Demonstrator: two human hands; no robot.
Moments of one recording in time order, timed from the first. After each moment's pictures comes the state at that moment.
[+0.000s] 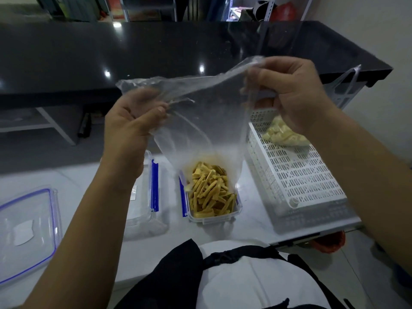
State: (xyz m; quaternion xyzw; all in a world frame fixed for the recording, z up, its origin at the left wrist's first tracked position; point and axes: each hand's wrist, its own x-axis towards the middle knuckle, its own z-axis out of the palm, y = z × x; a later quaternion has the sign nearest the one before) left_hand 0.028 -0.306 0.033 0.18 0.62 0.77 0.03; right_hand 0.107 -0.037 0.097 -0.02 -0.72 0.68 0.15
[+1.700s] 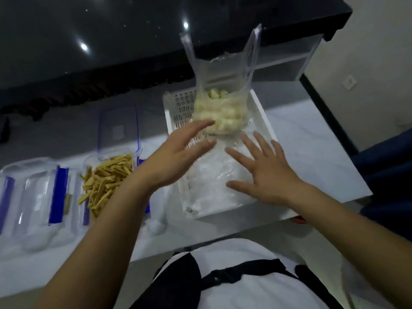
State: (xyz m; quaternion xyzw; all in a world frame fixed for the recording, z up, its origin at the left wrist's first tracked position) left_hand 0.121 -0.009 -0.007 0.32 0.83 0.38 0.27; right_hand 0.246 0.199 -0.070 -0.04 -0.98 0.11 -0.14
